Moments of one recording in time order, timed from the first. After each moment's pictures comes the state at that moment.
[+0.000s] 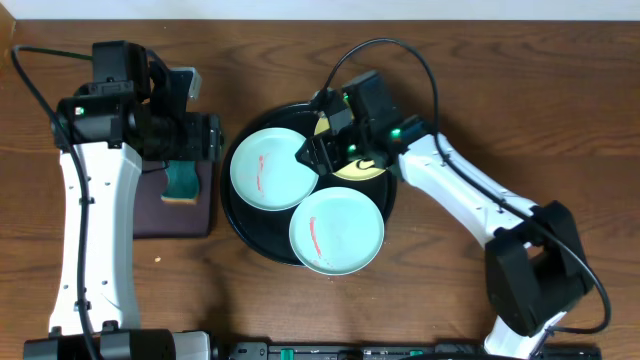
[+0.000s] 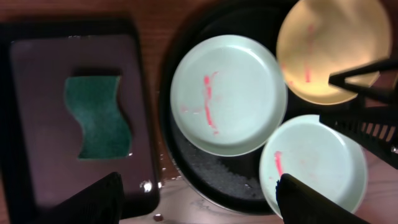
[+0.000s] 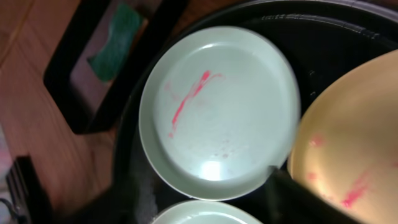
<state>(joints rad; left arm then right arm) 0.09 1.52 1.57 -1.25 0.25 0.12 0.58 1.89 1.39 -0.43 -0.49 0.21</state>
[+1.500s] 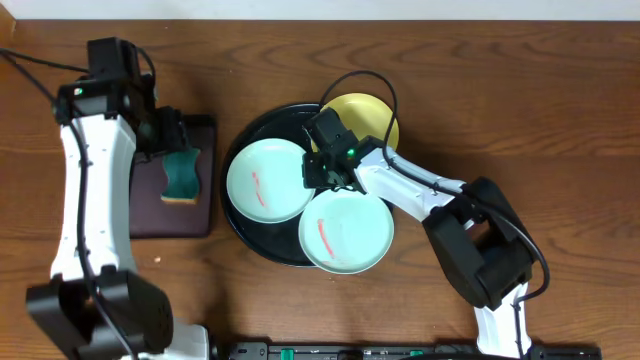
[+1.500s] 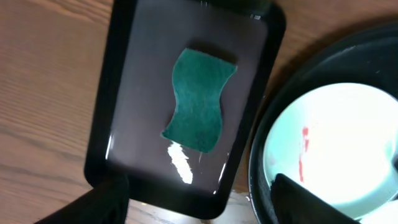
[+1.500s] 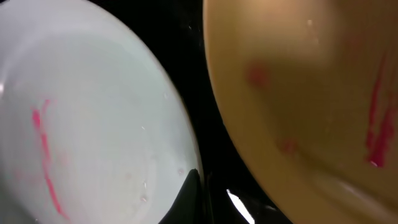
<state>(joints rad) 0.17 1.67 1.57 -1.20 -0.06 -0.10 0.69 2.10 1.41 -0.42 -0.13 0.61</state>
